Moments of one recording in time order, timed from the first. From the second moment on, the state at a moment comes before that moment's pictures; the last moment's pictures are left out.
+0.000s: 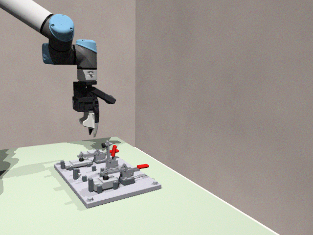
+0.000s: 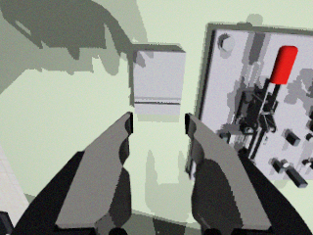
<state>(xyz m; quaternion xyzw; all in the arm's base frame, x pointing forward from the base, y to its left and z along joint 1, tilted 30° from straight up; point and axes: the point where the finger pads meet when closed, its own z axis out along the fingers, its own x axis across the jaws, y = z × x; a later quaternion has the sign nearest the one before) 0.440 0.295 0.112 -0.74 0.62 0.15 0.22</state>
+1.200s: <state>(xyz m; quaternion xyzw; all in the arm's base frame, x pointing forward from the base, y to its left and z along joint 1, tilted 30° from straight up) 0.434 0.238 0.210 -0.74 0.62 0.15 0.22</state>
